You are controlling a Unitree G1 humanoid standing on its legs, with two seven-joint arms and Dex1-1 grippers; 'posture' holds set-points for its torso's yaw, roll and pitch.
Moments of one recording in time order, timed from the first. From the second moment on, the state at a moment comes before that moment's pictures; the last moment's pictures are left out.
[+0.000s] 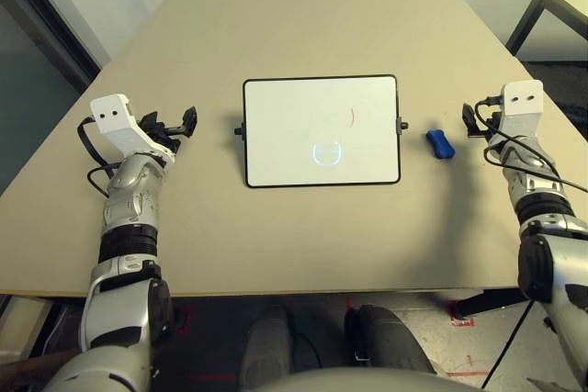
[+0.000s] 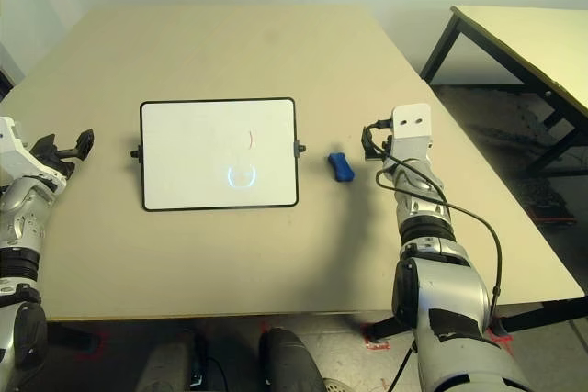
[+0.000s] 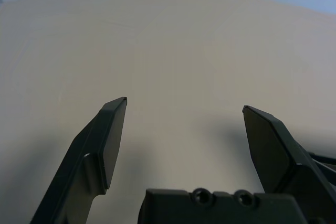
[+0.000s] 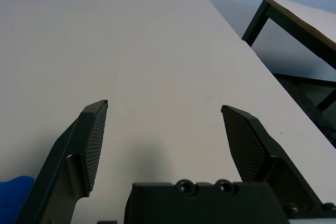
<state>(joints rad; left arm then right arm) -0.56 0.49 0.38 0.66 -0.33 0.04 -0.32 -0.82 -0.51 -0.23 1.13 0.08 -0.21 0.22</state>
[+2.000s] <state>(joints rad) -0.54 0.58 0.12 0.01 -0.47 0.62 -0.69 -0.61 -0.42 -0.08 0.41 0.10 0.66 0.32</state>
